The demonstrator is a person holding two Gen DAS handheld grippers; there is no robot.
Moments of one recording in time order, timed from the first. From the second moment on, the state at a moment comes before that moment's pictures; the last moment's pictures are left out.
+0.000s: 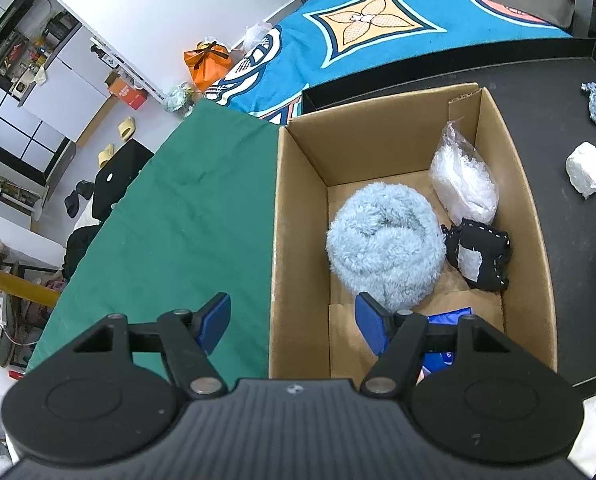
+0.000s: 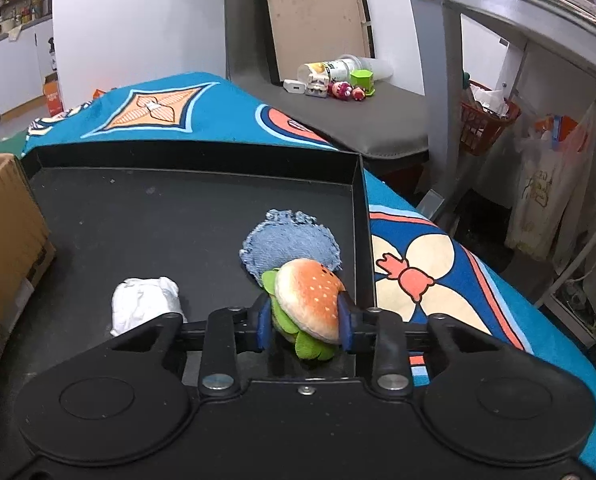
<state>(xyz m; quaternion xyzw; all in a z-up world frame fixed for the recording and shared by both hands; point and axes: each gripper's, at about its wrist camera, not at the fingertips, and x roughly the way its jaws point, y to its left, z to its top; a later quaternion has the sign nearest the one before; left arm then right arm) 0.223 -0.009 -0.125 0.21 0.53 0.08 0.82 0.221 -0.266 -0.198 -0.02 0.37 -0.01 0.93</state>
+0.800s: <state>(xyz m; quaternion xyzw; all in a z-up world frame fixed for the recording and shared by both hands) 0.209 0.006 -0.111 0.18 0.51 0.08 0.84 0.186 -0.254 -0.145 0.00 0.35 0.01 0.94</state>
